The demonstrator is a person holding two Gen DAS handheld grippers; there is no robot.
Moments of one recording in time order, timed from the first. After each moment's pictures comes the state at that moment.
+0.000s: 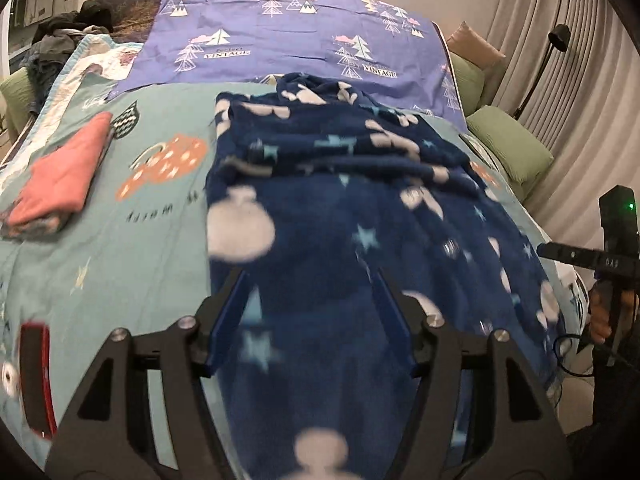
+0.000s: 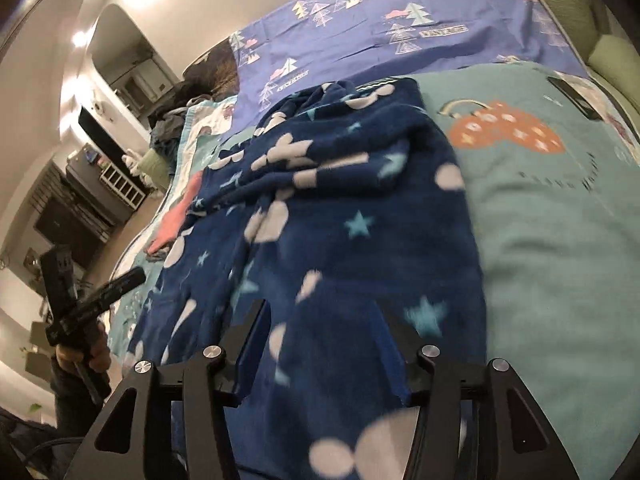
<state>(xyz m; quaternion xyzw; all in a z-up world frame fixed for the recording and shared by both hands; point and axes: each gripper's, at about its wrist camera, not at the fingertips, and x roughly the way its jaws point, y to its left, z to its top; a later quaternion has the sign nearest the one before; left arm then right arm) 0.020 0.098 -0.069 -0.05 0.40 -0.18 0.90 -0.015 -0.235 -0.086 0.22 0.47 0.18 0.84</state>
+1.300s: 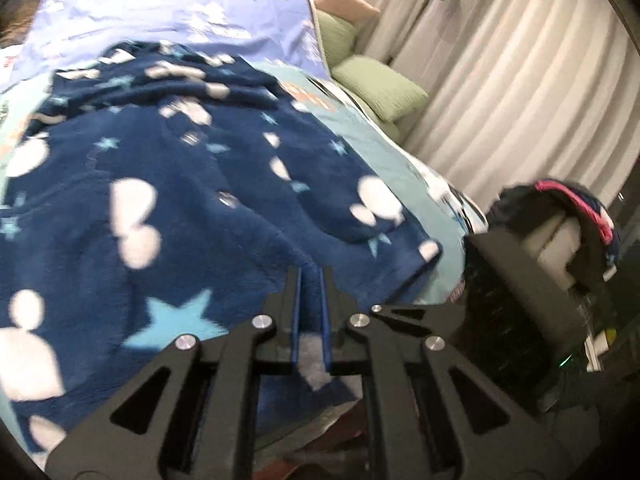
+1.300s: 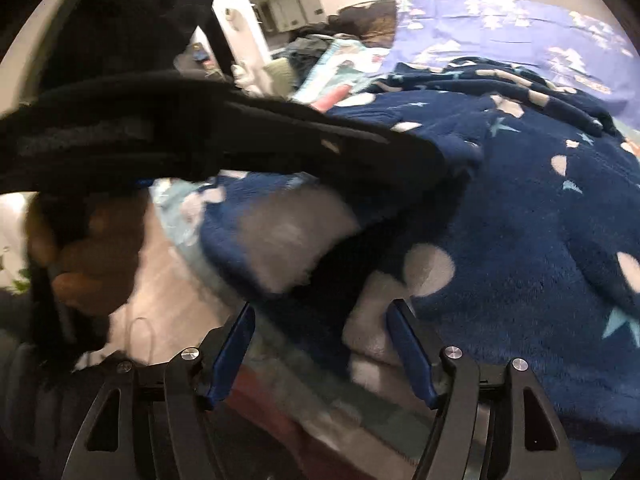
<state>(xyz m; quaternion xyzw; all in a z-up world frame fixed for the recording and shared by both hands) -0.093 -0.030 -0.084 -0.04 0.42 -0.40 0.81 -0.161 -0.079 -0.126 0.07 0.42 0.40 0.81</state>
